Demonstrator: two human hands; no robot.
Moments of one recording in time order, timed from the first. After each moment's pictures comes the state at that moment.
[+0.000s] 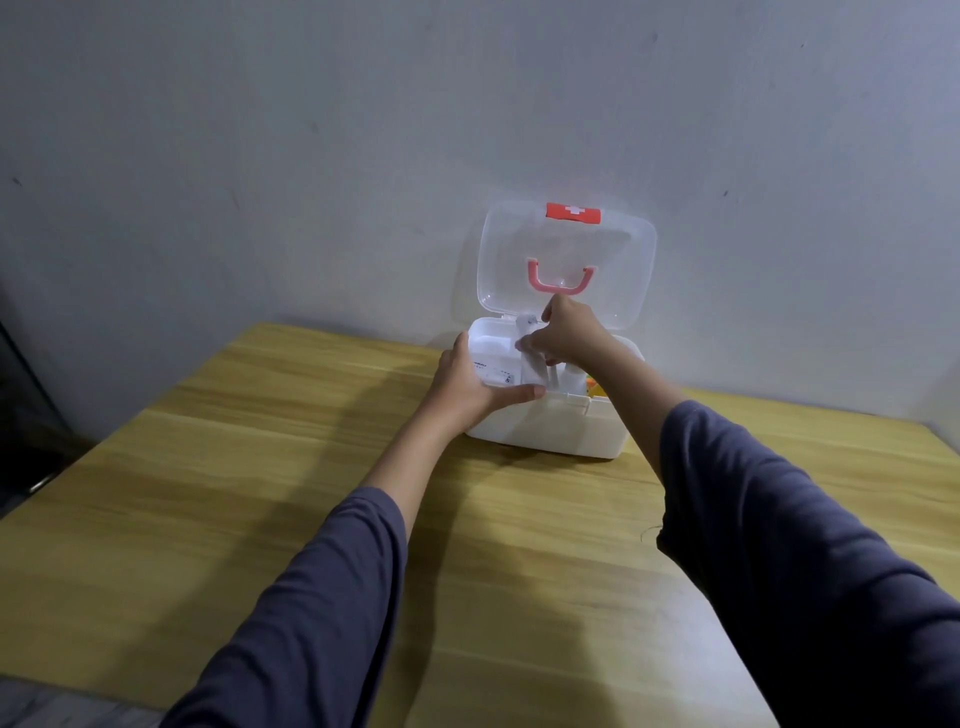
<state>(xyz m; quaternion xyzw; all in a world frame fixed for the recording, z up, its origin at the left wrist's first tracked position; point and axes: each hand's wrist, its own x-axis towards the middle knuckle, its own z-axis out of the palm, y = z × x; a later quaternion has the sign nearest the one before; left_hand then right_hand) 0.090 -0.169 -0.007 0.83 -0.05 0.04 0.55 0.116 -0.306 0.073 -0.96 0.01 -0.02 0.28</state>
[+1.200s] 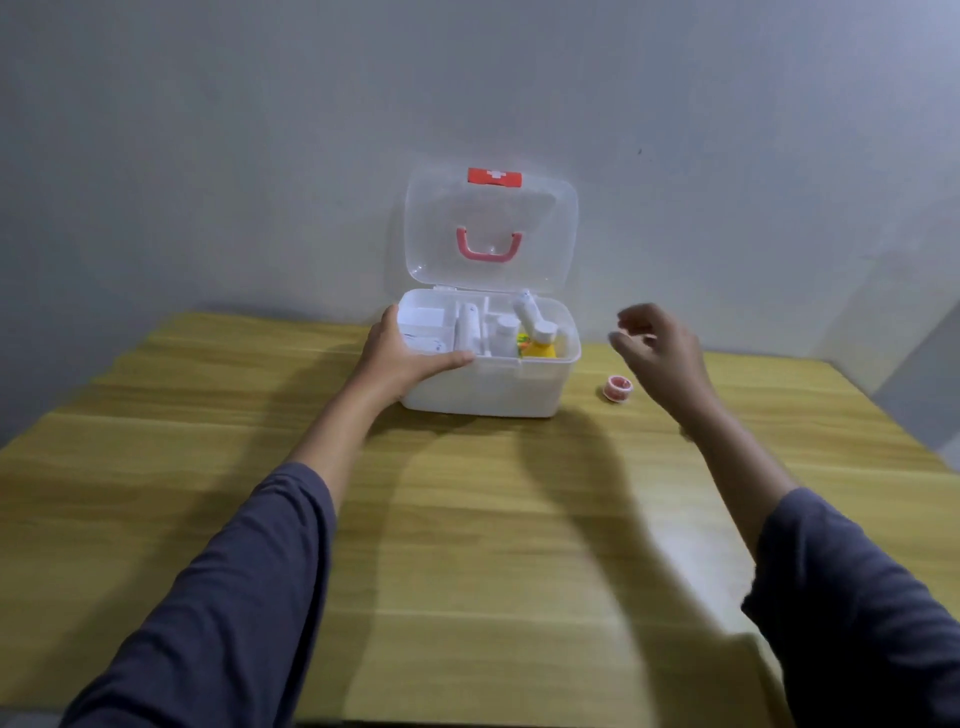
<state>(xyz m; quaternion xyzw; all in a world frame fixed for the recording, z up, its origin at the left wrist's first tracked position) 0.088 -0.165 -0.008 0.84 -0.04 0.04 0.55 0.027 -0.451 0.033 -0.90 0.03 -0.26 0.35</state>
